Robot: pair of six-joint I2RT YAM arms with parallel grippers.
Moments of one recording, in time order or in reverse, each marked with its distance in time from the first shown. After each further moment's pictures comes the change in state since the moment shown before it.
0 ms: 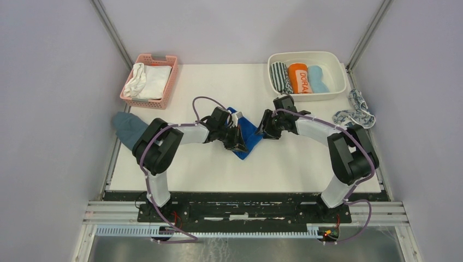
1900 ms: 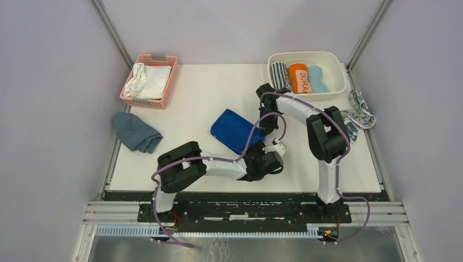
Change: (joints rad) left arm -0.647 0.049 0.151 -0.134 -1.422 0.515; right arm 0.062 0.358 0.562 -0.637 0.232 -0.160
